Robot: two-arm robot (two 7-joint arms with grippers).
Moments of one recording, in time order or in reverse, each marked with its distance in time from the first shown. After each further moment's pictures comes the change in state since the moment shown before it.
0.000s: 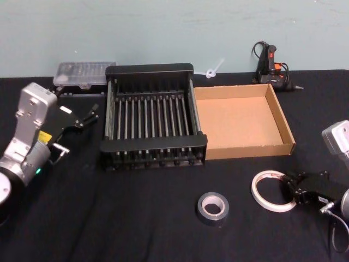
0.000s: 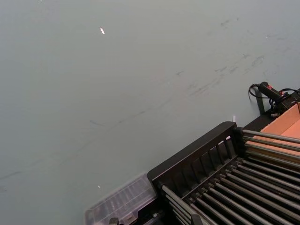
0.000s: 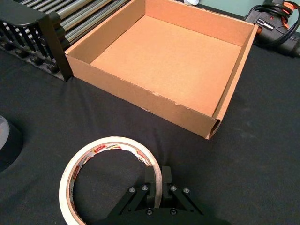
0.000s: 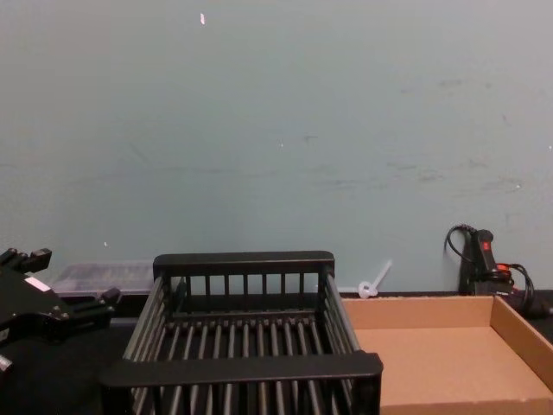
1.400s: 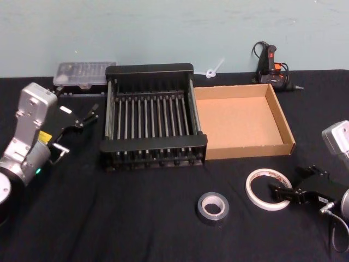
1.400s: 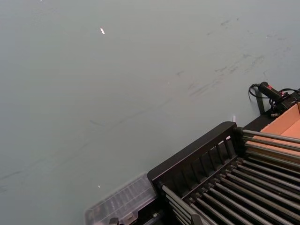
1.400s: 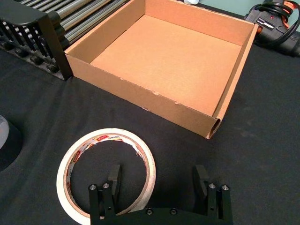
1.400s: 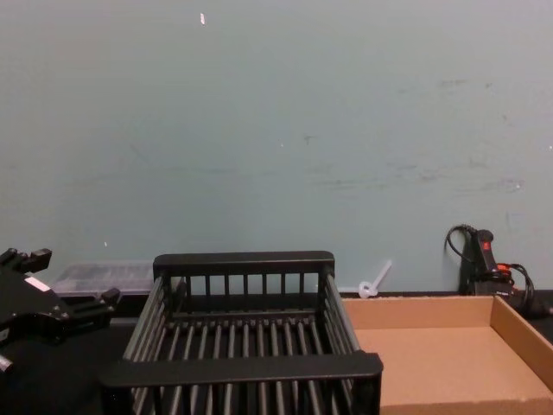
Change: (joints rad) left arm 0.000 0.000 0.000 0.000 0.000 0.000 0.000; right arm 0.000 -0.001 0.001 0.001 -0.002 0.001 0.002
